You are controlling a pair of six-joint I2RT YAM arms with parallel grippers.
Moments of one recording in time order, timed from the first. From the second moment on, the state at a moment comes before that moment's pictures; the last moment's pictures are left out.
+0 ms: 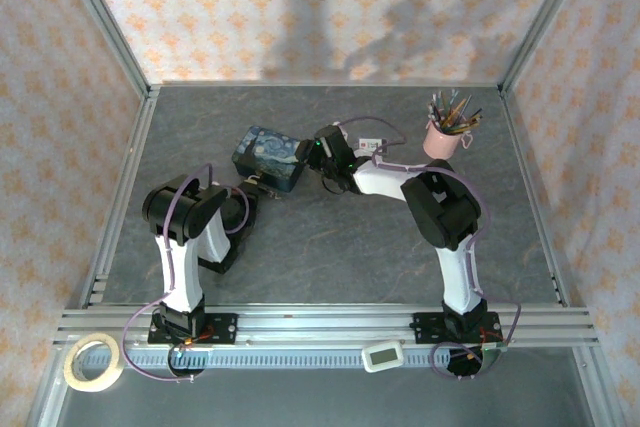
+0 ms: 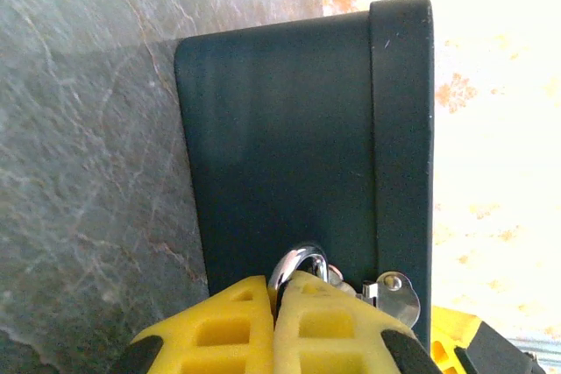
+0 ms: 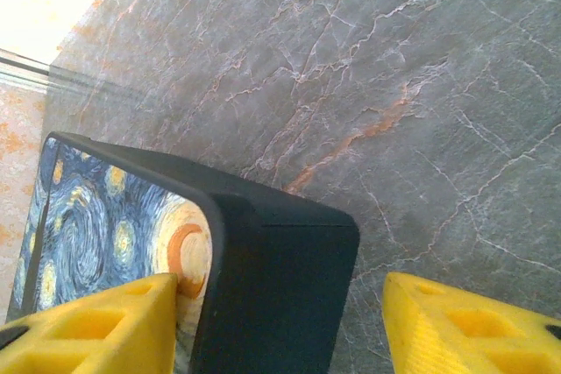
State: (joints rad) left arm -0.28 2.02 0.26 1.52 -0.18 -1.47; right arm 0.66 2.07 1.32 0.12 0.03 0.97
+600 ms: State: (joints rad) left arm -0.28 2.02 0.28 1.52 -0.21 -1.46; right arm 0.68 2.05 1.31 0.14 -0.02 0.98
